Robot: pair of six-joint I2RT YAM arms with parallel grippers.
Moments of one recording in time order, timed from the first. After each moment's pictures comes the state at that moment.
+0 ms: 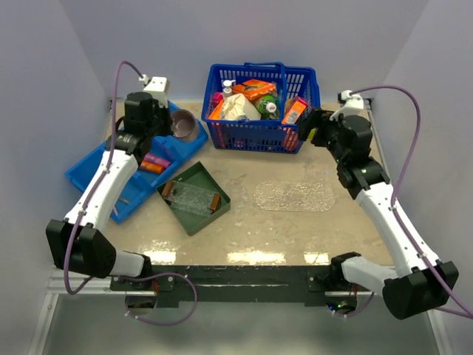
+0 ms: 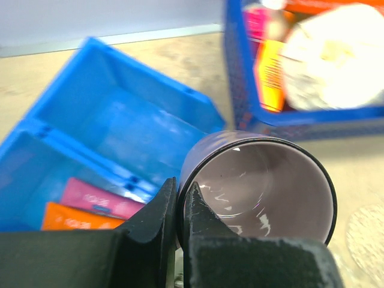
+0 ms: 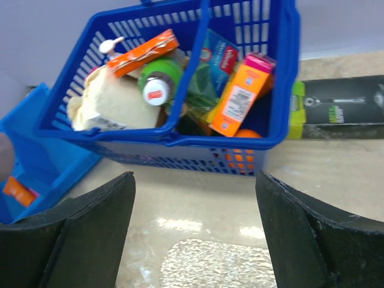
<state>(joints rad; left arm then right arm) -0.17 1.39 1.32 -0.36 -0.04 -0.07 0.25 1.10 1.08 -0.18 0.08 0.33</state>
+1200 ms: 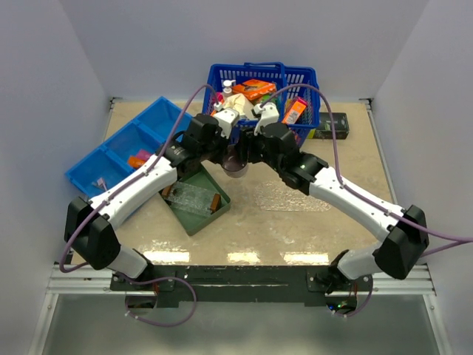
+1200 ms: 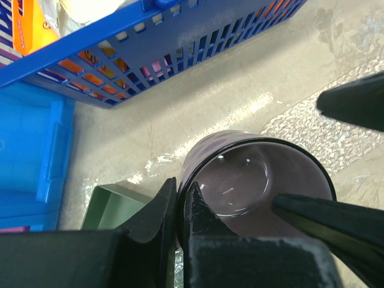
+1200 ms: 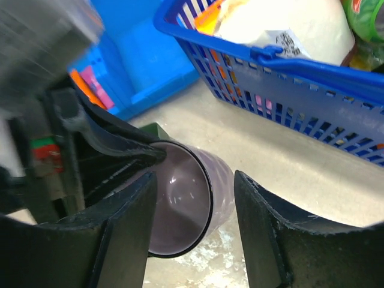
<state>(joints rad) -0.64 1.49 1.31 -0.43 -0.07 -0.06 0.76 1.40 1.23 -0.18 0.20 0.34</state>
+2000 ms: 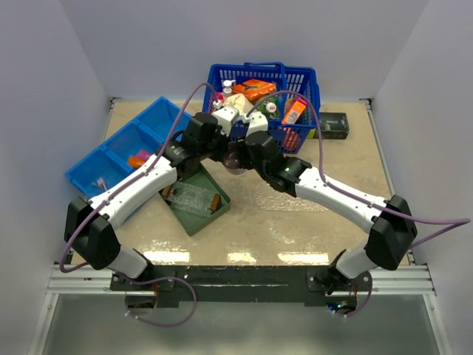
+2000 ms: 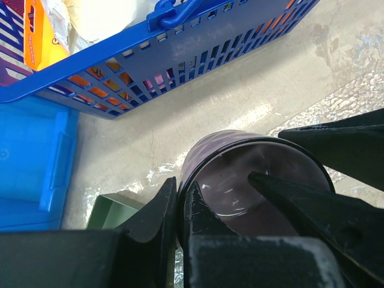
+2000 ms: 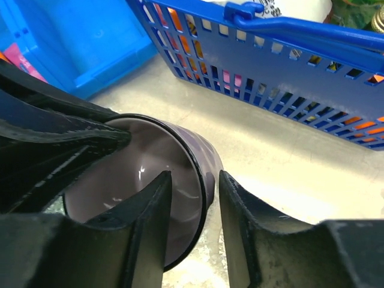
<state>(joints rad) -0.64 1.49 1.31 -0.38 -0.07 -0.07 0.84 1.50 1.23 -0.21 0.42 0.31</state>
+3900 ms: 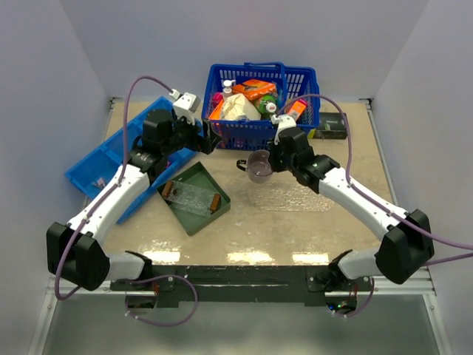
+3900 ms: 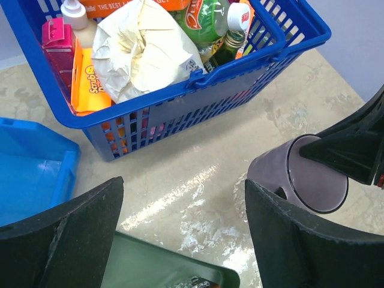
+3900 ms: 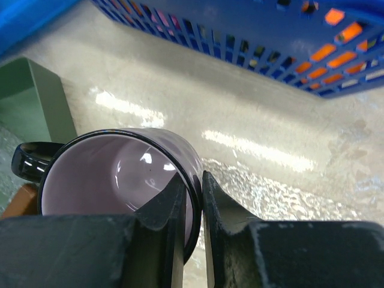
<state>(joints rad) -0.37 1.31 1.12 -0.09 0.30 -0.17 0.59 1.38 1.11 -0.34 0.19 0.24</state>
